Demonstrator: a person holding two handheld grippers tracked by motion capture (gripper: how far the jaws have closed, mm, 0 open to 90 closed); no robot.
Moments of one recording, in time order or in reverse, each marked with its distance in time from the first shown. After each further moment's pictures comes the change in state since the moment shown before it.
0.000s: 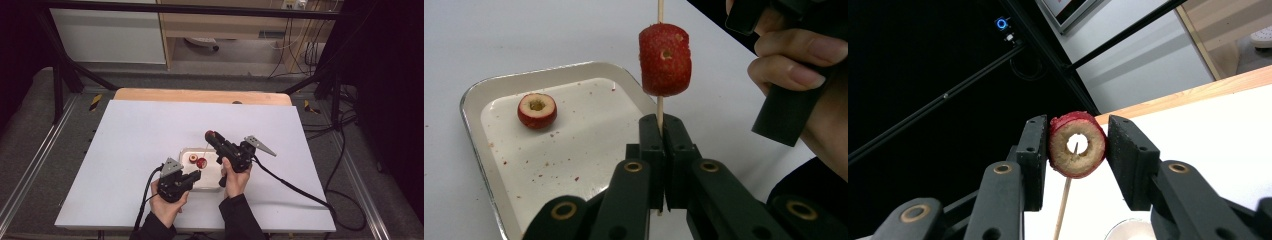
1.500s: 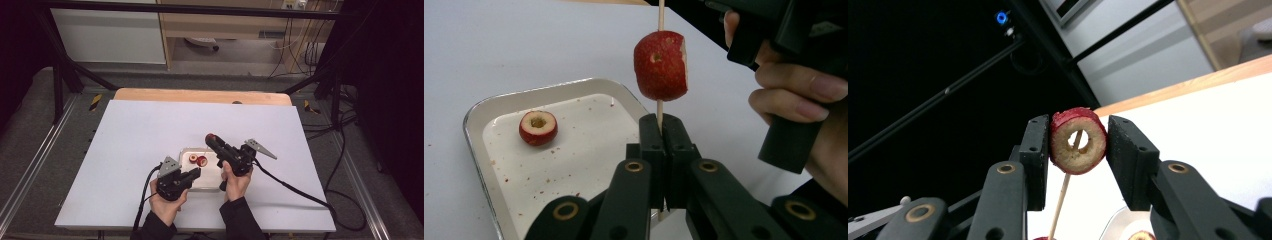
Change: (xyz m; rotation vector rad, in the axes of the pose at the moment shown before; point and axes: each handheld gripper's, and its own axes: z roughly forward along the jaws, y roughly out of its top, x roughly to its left) left arm 0.002 0.002 -0.002 -0.062 -0.015 0.005; right arm 0.002 -0.006 -0.007 0.009 -0.005 0.014
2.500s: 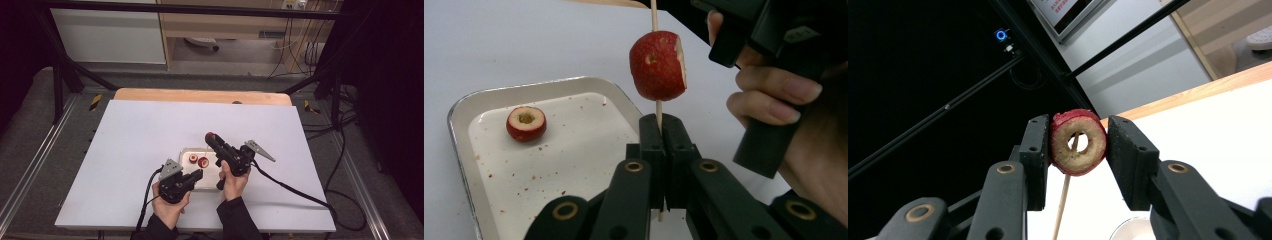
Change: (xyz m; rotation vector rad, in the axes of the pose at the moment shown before) left arm -0.006 -0.004 0.001 -0.026 -0.003 -0.024; right arm -0.001 -0.006 0.003 -0.045 0.003 0.015
